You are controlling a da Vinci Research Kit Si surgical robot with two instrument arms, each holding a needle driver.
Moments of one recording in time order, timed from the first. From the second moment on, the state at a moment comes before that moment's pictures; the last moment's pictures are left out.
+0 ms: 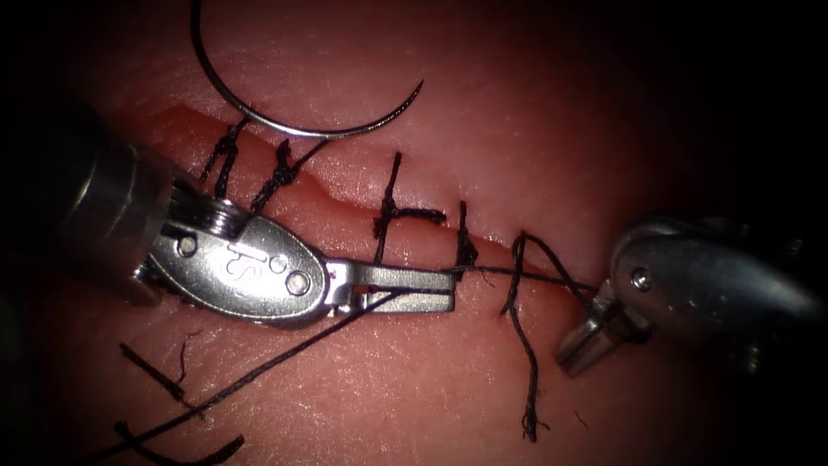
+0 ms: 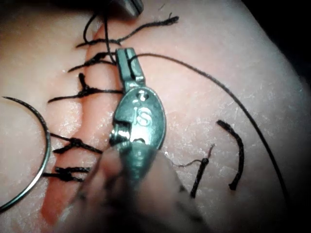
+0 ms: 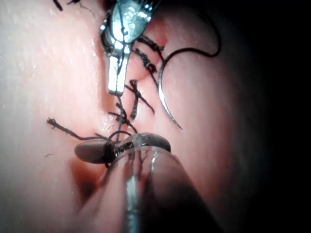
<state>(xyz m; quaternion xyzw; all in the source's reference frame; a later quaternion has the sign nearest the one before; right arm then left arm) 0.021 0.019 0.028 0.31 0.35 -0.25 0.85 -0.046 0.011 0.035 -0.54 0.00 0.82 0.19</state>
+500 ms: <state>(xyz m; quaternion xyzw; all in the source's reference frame) 0.022 0.017 0.027 0.30 0.40 -0.25 0.83 -0.046 0.012 0.035 -0.54 0.00 0.82 0.19</state>
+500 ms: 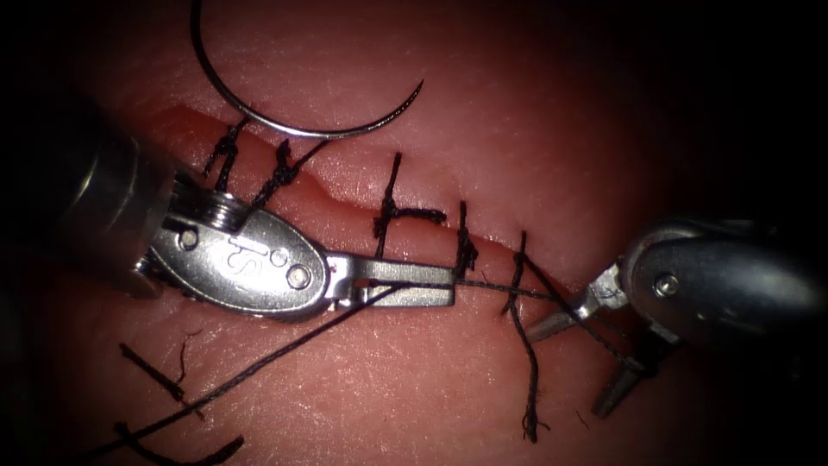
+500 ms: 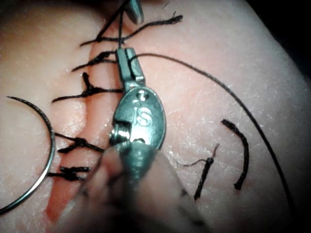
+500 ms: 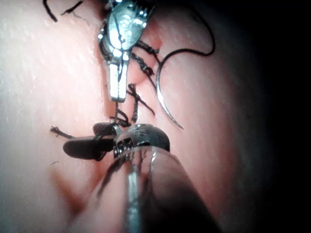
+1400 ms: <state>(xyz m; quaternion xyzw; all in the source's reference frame) 0.024 0.013 0.030 0.27 0.40 -0.30 0.82 -0.046 0.012 0.036 -0.54 0.00 0.82 0.20</state>
